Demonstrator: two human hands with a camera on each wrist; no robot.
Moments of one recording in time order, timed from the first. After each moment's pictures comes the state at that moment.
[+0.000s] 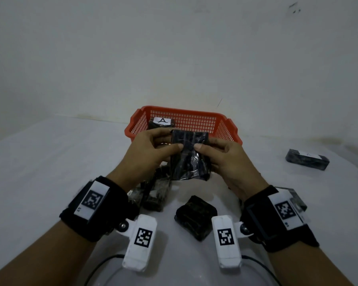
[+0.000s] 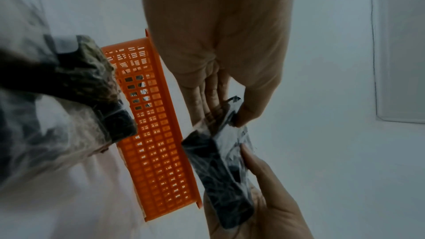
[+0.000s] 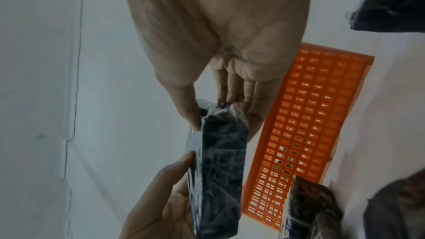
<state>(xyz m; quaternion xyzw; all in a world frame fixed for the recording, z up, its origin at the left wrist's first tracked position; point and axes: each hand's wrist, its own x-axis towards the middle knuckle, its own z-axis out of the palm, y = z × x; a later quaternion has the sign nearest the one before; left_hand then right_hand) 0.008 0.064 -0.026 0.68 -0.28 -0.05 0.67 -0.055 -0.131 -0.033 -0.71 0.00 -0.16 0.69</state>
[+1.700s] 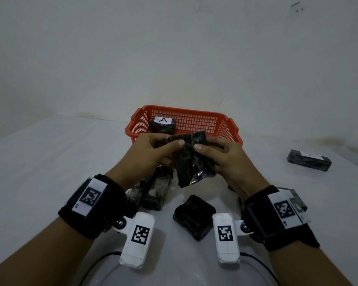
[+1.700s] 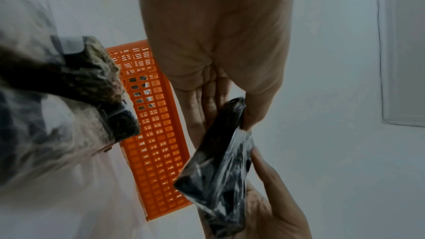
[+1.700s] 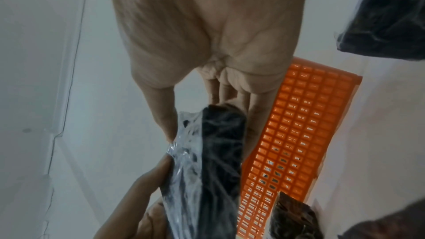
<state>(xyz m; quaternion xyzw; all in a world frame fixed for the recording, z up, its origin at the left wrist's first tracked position) 0.005 0.064 -0.027 0.68 -0.31 -0.10 0.66 -0.051 -0.139 -0.037 -0.71 -0.02 -0.15 0.68</state>
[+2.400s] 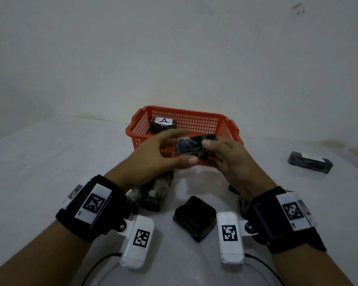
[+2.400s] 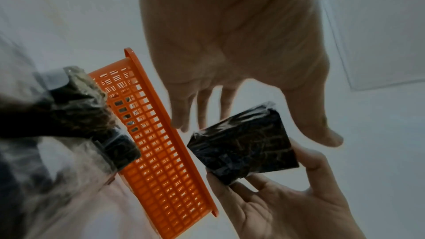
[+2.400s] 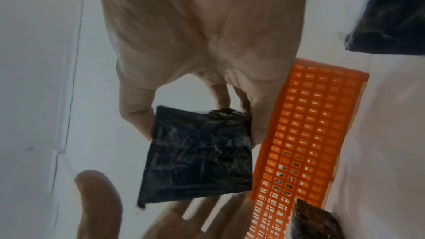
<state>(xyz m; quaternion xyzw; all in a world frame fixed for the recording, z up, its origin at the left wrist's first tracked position) 0.004 0.068 -0.026 0.75 -0.38 -0.05 0.54 -0.054 -0.144 -0.032 -0.70 -0.08 -0.13 0.70</state>
